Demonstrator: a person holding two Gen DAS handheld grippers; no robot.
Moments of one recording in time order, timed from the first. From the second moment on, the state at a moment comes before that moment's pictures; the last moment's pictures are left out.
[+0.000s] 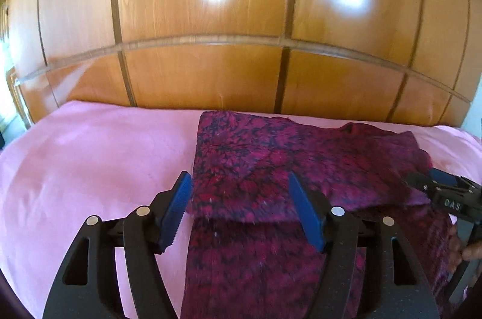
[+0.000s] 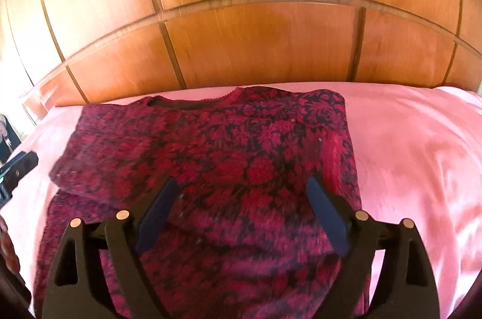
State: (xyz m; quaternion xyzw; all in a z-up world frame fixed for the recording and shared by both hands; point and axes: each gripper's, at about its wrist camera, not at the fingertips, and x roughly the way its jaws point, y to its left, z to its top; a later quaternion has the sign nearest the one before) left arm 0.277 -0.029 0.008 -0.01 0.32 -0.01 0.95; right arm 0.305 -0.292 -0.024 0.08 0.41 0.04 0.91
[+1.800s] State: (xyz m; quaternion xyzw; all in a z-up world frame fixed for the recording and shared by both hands) left arm 0.110 0.051 -0.016 -0.21 0.44 -0.22 0.85; right arm 0.102 -0.334 0.003 0.25 0.49 0.21 0.81
